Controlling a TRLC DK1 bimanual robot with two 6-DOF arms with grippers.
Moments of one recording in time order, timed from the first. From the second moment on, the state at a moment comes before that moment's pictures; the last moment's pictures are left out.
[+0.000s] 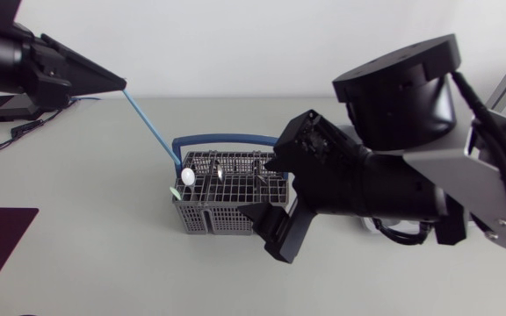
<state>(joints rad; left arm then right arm) -0.22 1.15 1.36 -0.87 0.40 0.36 0.86 1.18 0.89 -0.32 -0.06 -0.24</state>
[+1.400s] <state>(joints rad) -0.47 1.49 1.41 -0.87 0.76 0.18 0.71 1.22 0.80 -0.24 -0.27 -0.27</state>
